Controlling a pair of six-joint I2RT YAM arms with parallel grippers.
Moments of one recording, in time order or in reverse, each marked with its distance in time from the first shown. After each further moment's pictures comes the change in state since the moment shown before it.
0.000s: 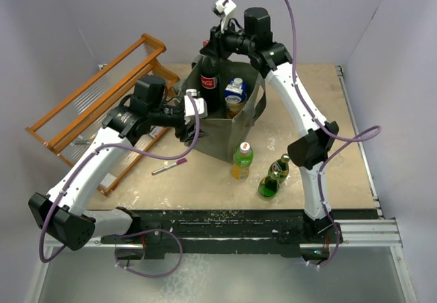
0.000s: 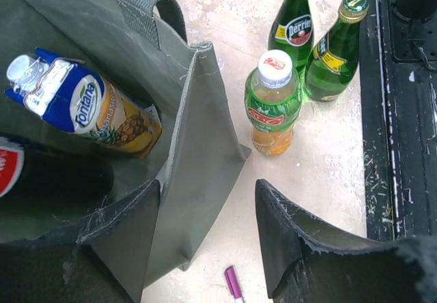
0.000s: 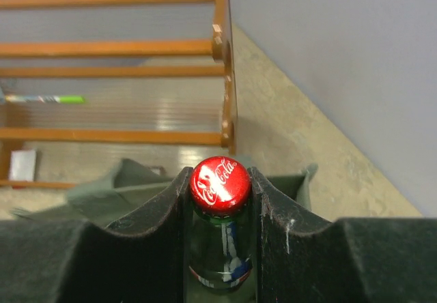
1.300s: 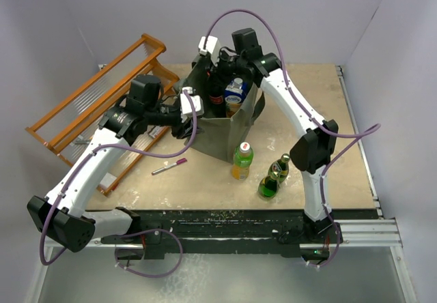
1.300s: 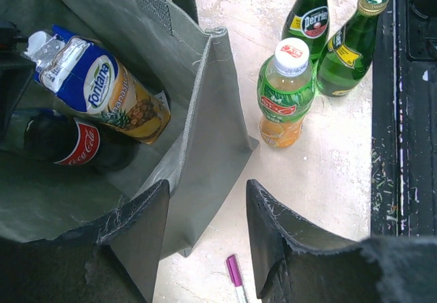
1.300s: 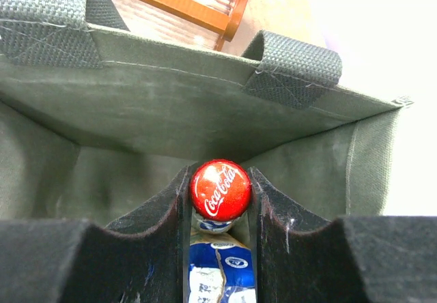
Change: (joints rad) left arm 0.037 -0.023 -0.012 -0.011 -0.033 -0.016; right arm 0.024 -0.067 -0.296 -0.166 0.027 -0.571
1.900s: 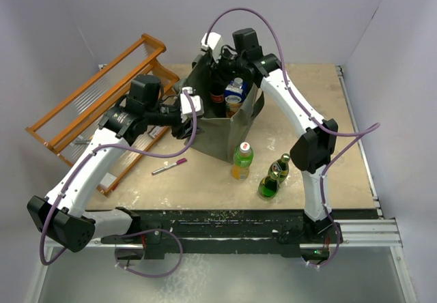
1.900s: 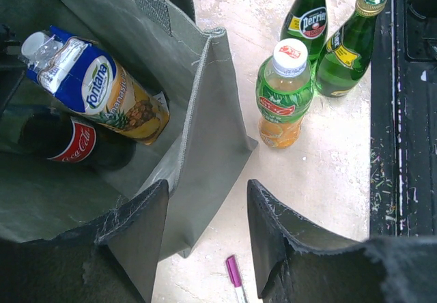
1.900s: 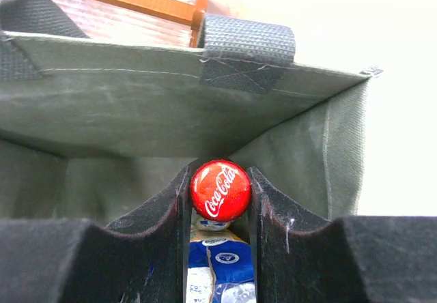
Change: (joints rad) left arm 0.000 0.000 0.000 -0.001 0.005 0.000; right arm -0.003 0.001 -0.010 0.035 0.093 0.088
